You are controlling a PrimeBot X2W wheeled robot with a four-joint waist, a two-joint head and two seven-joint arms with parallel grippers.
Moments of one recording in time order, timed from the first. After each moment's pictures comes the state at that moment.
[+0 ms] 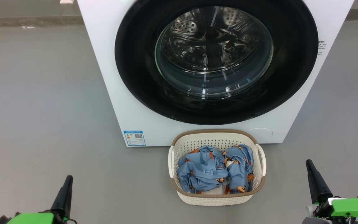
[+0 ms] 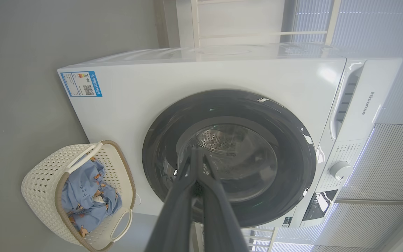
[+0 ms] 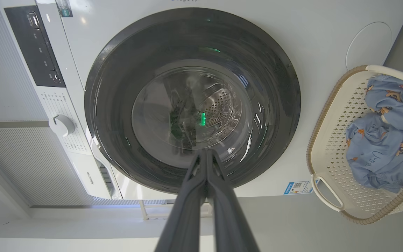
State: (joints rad) left arm -0.06 0.05 0.07 0.26 -1.63 -0.13 0.10; right arm -0.07 -0.05 -0.14 0.27 1.62 0.13 0.10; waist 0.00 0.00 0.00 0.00
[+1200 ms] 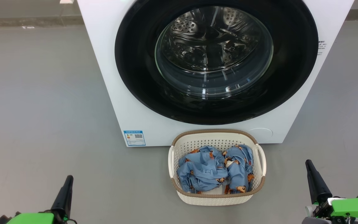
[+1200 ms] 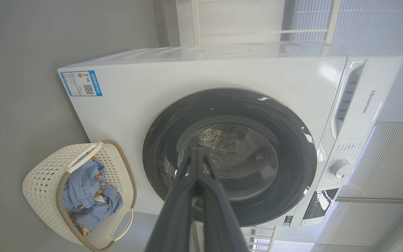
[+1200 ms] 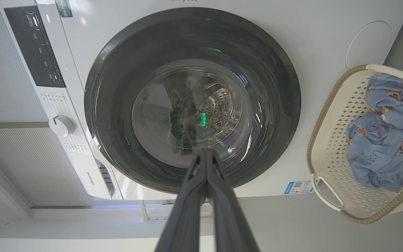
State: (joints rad) left arm -0.06 0.04 0.07 0.26 -1.62 -0.13 0.11; right arm -0.07 -0.05 -0.14 0.27 1.62 0.13 0.10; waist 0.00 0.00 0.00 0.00
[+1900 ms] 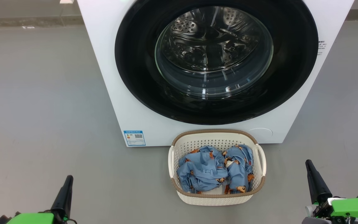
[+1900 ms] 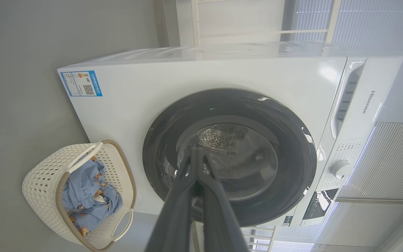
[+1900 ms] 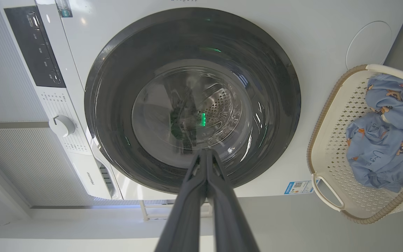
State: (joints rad) left arm -0.06 0.04 0.07 0.26 -1.62 -0.13 0.11; right arm -0.07 -0.05 -0.14 0.27 1.62 0.13 0.10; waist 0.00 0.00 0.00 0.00
